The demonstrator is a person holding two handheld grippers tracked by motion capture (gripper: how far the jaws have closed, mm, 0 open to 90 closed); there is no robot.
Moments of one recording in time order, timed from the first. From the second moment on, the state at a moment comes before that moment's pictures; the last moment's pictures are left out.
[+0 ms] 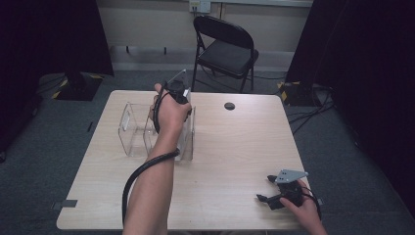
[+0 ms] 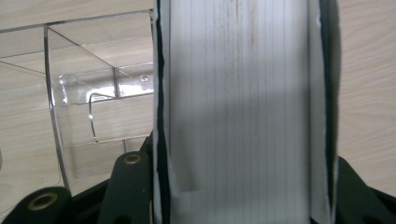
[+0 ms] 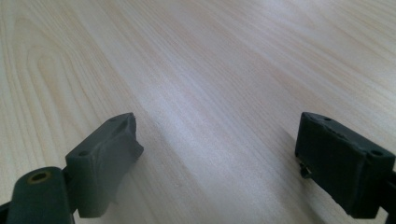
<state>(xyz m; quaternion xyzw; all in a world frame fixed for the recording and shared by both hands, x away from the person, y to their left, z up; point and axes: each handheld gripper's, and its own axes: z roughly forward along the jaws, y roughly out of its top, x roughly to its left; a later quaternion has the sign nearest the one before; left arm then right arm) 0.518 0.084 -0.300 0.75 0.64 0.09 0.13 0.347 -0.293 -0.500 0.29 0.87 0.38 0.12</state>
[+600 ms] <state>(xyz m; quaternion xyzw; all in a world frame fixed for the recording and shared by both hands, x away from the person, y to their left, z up) 0.519 0.083 -0.307 0.75 0.64 0.09 0.14 0.347 -0.293 -0.500 0.29 0.87 0.38 0.12</state>
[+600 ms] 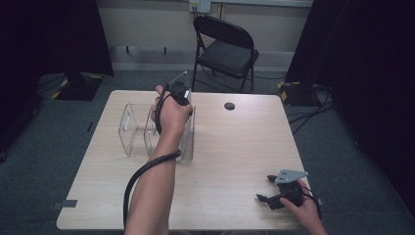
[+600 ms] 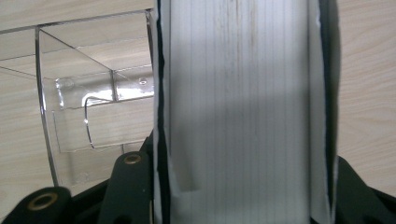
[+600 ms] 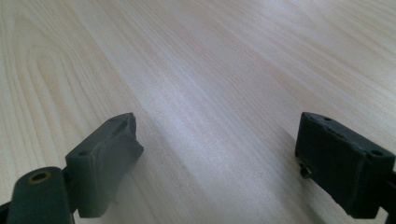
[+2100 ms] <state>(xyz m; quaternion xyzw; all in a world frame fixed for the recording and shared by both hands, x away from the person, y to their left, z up) 0.489 0.094 -0.306 0.77 0.61 0.08 0.18 0.347 -0.293 -0.500 0.29 0.87 0.38 0.12</state>
